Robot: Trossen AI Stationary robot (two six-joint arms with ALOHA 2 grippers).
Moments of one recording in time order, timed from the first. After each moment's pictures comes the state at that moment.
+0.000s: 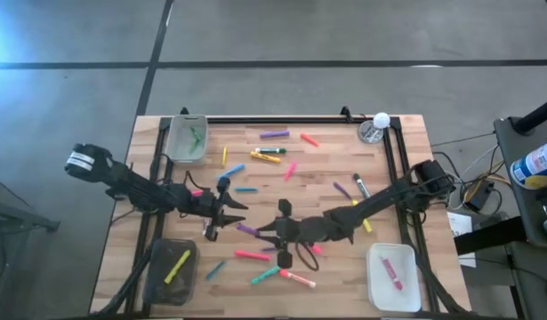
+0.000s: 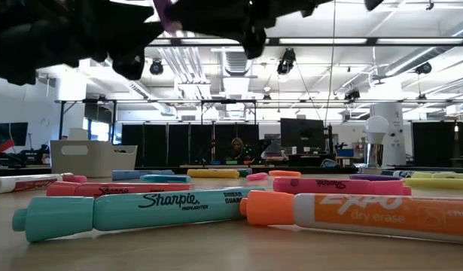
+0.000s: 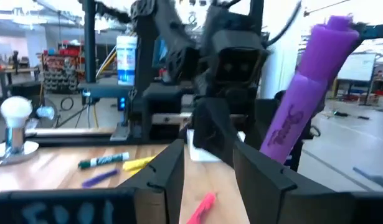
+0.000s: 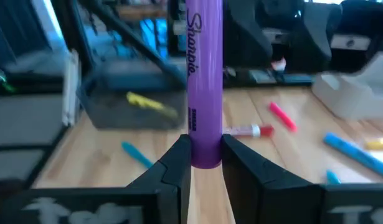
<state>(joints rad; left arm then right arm) -0.25 1.29 0.22 1.27 -0.06 -0.04 0.37 1.85 1.10 0.50 0.36 0.16</state>
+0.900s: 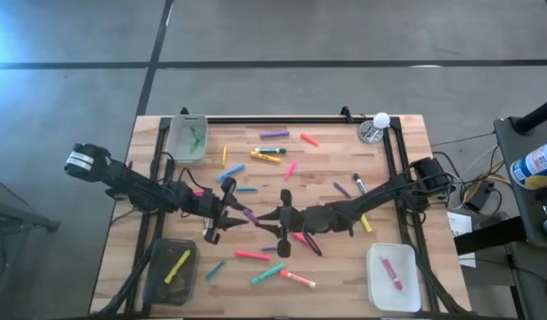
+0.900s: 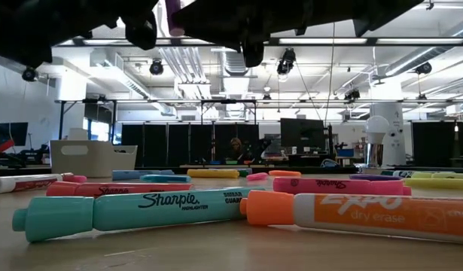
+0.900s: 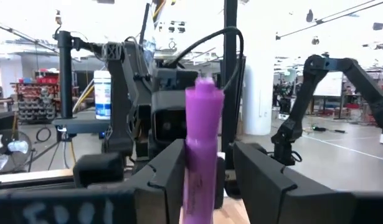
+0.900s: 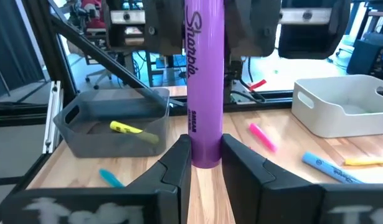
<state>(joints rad) -0.25 1.28 0.34 1.24 0.01 -0.02 0.30 1.85 1.01 0.71 0.35 0.12</state>
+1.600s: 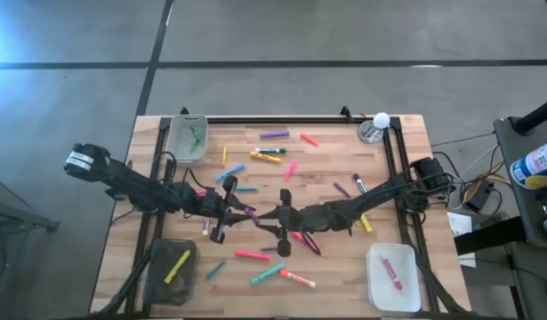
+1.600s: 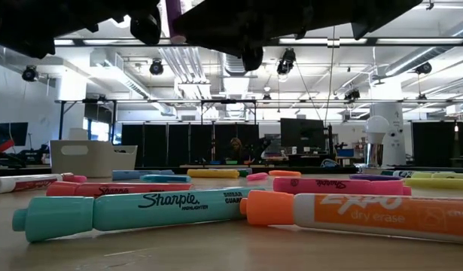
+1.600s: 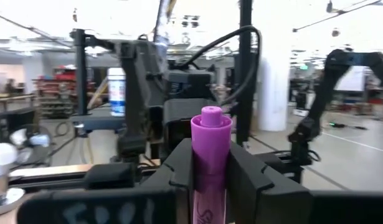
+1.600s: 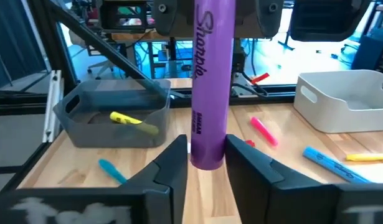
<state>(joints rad) -0.26 1.27 0.40 1.16 -0.07 0.01 0.30 1.85 1.01 0.68 0.32 0.11</state>
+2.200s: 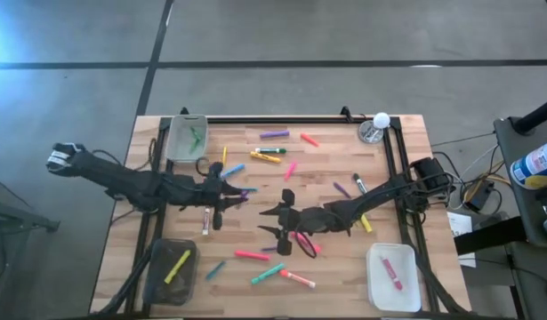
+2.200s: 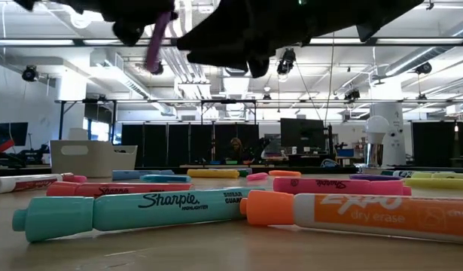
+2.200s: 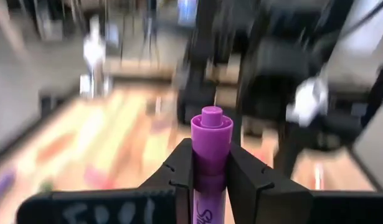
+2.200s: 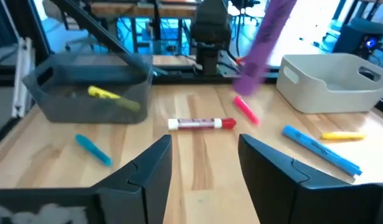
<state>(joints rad) -0.25 0.95 0.64 0.08 -0.32 -0.15 0.30 1.85 1.01 0.58 0.39 0.10</state>
